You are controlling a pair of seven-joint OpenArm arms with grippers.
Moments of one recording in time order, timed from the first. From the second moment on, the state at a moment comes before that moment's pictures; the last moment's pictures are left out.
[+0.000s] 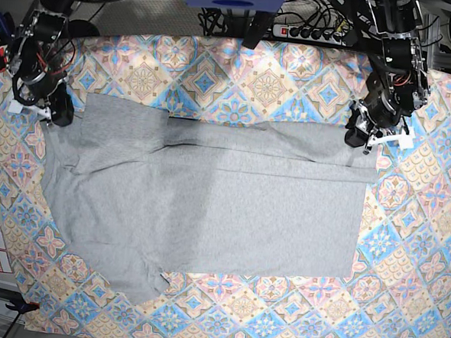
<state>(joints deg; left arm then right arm) 10.1 -11.9 -24.2 70.5 -68.3 1.4 42.9 -7.7 13.7 38.5 66.1 58.0 1.2 -47.7</state>
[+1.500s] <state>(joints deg) 33.2 -18.0 -24.2 89.5 -68.5 0.9 47.3 -22.8 13.9 41.7 74.0 58.3 1.4 -49.6</state>
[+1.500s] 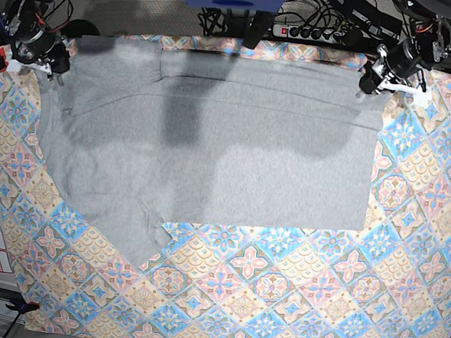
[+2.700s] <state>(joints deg) 27.7 -18.1 -32.0 100.6 -67.9 1.3 47.6 -20.1 13.9 48.5 83.0 56.2 0.4 -48.7</state>
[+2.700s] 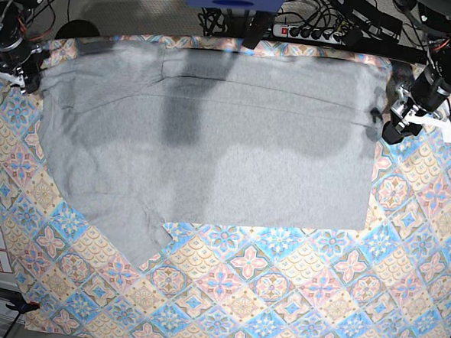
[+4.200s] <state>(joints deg) -18.9 -17.7 -17.4 46.4 -31.3 0.9 35.1 -2.7 16.0 36.1 79.9 50.5 0.6 -51.3</state>
